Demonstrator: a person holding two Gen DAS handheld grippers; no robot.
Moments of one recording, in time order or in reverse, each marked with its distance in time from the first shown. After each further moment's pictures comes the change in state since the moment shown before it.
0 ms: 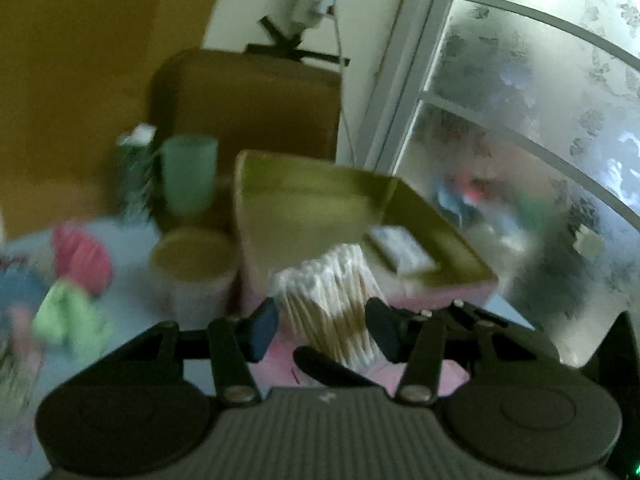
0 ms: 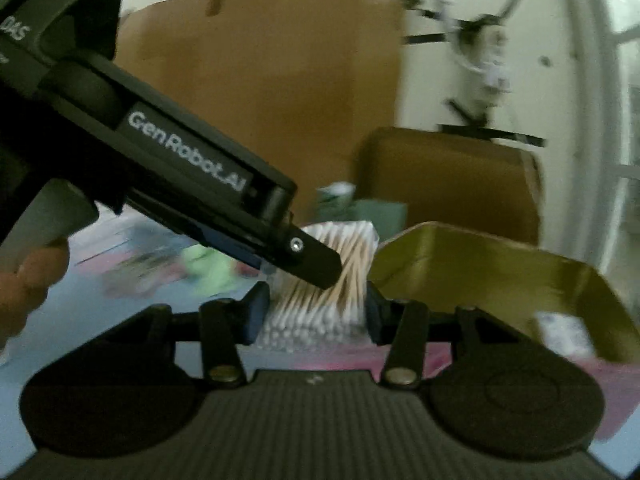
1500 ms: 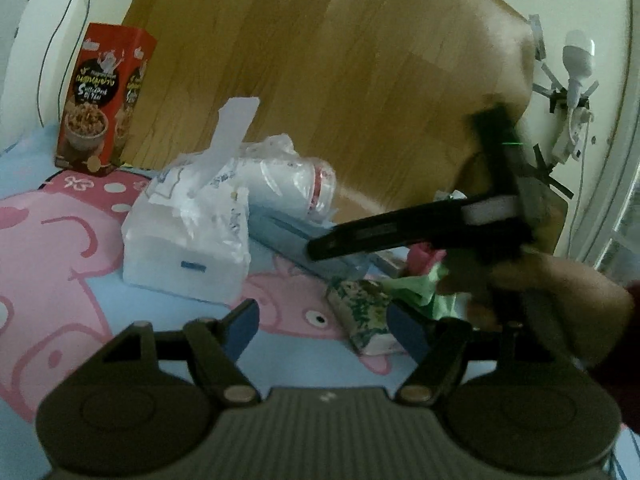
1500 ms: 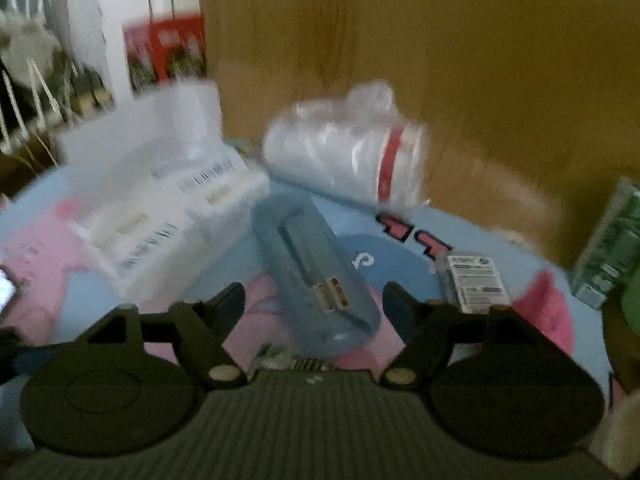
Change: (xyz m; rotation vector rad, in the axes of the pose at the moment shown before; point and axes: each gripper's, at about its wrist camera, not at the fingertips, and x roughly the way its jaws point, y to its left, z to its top) left arm -0.160 0.183 -0.148 -0.370 -0.339 0.463; right arm 0.235 0.174 0.073 -0.162 0.483 0.445
